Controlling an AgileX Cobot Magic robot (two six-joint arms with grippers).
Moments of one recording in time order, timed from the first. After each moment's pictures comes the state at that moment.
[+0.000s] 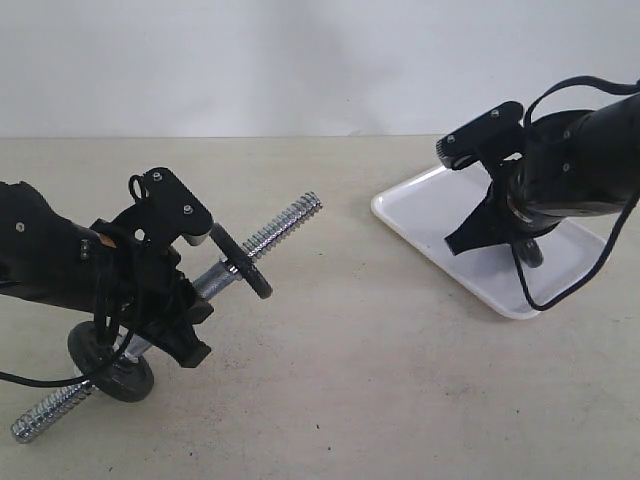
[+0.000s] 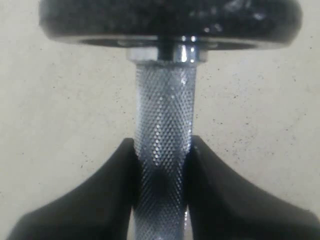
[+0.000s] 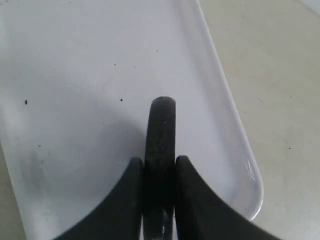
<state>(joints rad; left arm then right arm) -0.46 1.65 -0.72 -0.52 0.12 0.91 0.40 1.83 -0.98 -1.18 0.44 0.97</state>
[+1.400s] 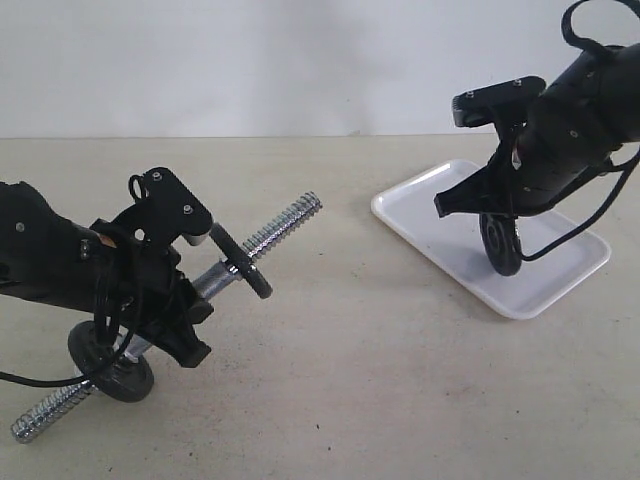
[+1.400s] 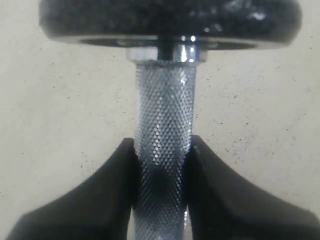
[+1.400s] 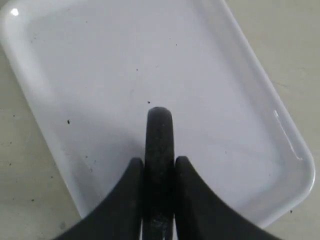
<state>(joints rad) -0.46 1.65 -0.72 -0.52 0.12 0.91 0.33 1.82 -1.13 -0.53 0.47 0.52</state>
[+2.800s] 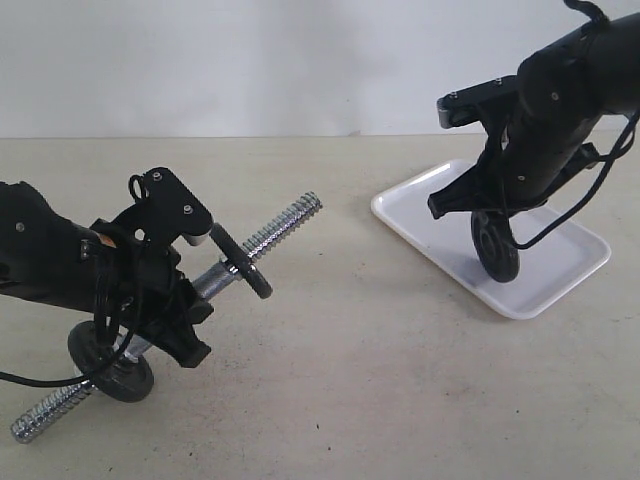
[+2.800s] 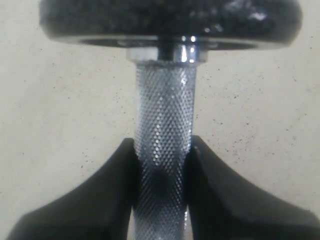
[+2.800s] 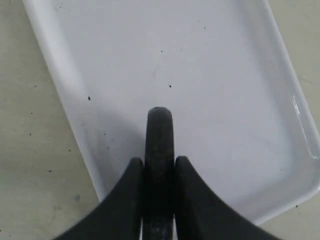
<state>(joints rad) -0.46 1.65 -0.72 -0.52 0.12 0.91 0.33 1.86 -1.23 -0.30 0.62 0.22</state>
